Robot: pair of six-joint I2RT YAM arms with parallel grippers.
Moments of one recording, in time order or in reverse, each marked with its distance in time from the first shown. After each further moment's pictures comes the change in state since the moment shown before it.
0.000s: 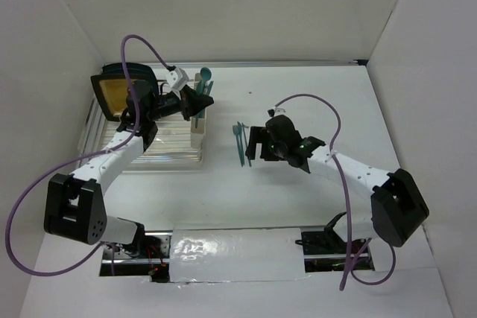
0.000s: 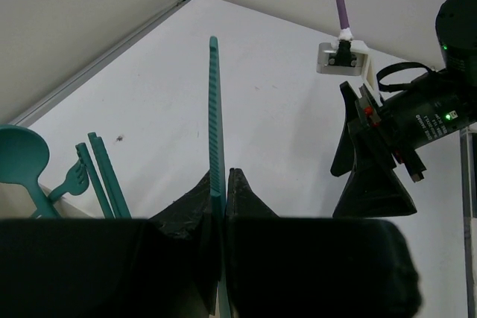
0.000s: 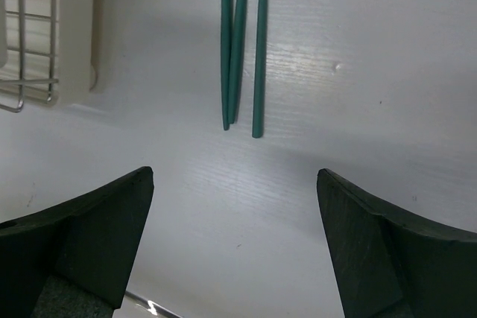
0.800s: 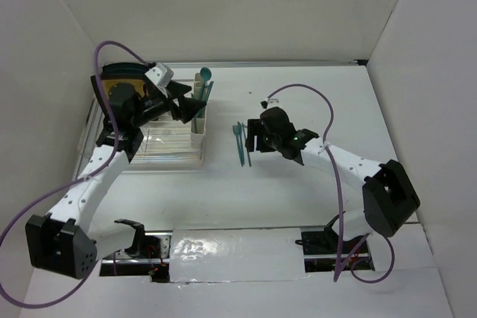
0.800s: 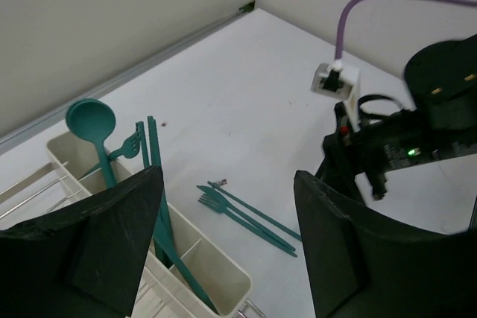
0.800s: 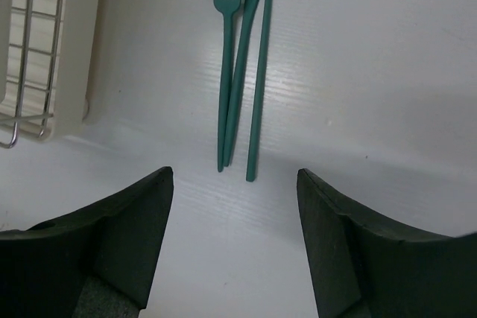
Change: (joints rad) left arm 0.009 -0.197 0.026 -0.259 -0.188 0.000; right arm 0.000 0.089 0.089 0.021 0.048 -0.101
